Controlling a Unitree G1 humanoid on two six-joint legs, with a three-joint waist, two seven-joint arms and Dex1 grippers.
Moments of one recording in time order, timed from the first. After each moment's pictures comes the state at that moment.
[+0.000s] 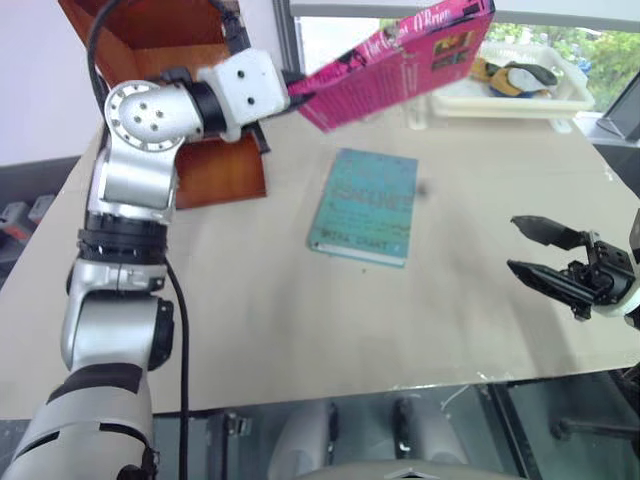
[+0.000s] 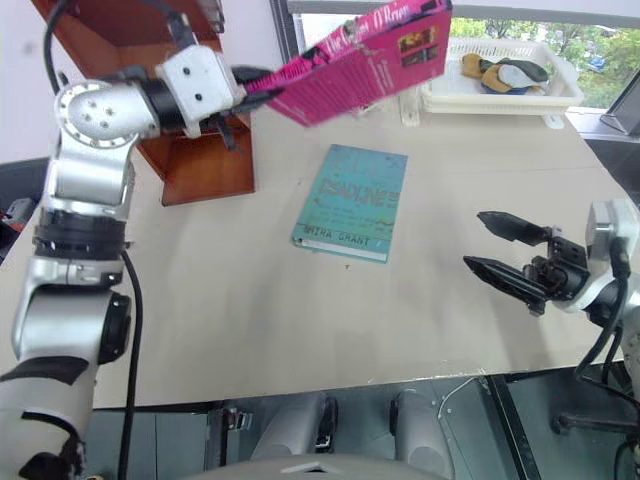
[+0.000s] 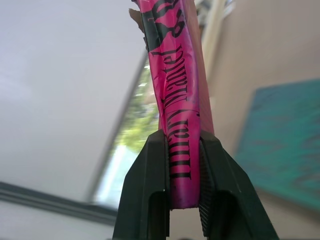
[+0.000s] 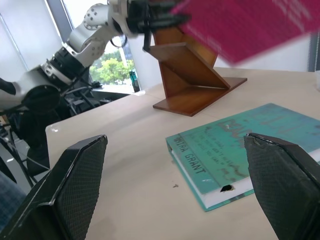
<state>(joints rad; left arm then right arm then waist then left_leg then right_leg) -1.13 0.74 -0.09 0.39 0.19 -0.32 -0.83 -0.06 -0.75 -0.41 -0.23 0.98 0.47 1.16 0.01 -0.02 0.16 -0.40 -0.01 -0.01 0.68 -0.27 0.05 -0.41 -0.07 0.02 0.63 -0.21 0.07</state>
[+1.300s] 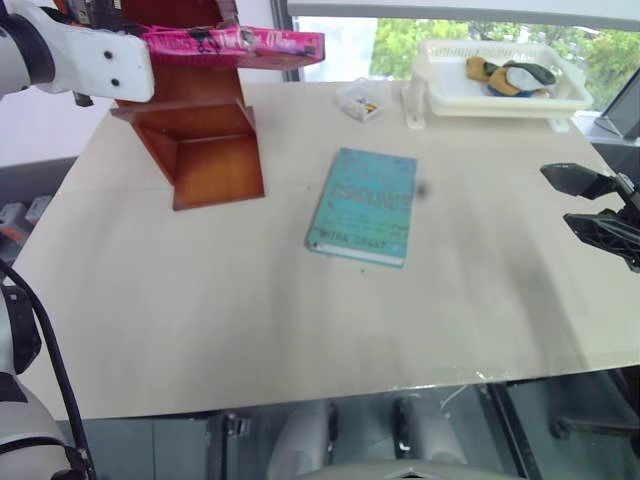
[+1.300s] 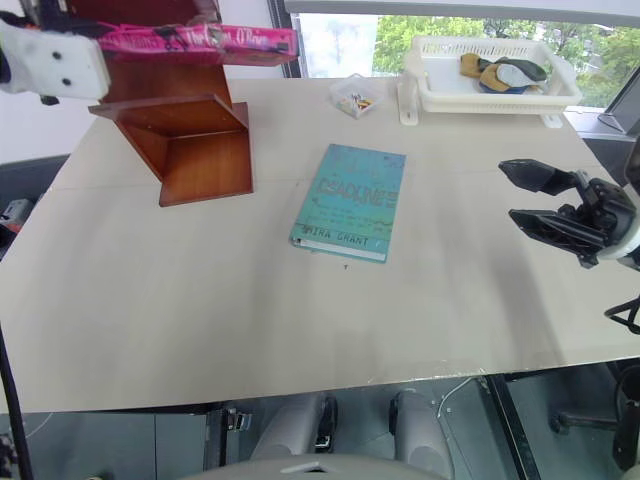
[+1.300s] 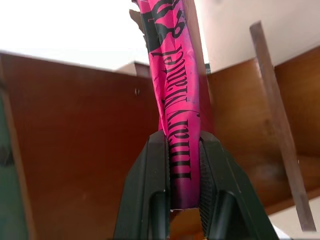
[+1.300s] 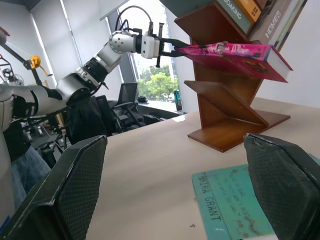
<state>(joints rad) -1.19 1.19 -0.16 0.61 0.41 -0.53 -0.88 -0.40 -0.85 -0.41 0.05 1.02 0.63 1.44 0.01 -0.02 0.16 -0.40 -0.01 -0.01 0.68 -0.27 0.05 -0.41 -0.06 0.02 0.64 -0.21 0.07</state>
